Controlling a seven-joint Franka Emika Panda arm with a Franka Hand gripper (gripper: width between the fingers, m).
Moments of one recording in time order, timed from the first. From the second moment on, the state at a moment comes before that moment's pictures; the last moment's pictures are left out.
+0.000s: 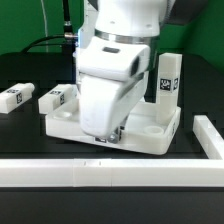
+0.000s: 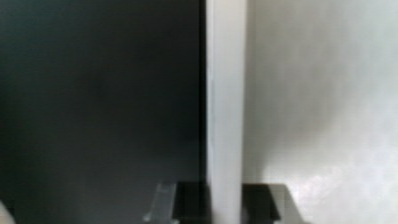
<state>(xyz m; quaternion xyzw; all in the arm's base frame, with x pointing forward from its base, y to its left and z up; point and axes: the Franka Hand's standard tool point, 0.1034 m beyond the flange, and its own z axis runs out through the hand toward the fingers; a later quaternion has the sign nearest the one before) 0.584 -0.002 0.017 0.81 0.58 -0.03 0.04</state>
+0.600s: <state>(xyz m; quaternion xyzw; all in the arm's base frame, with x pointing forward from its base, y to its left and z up) 0.589 0.003 0.014 0.79 0.61 -0.03 0.03</state>
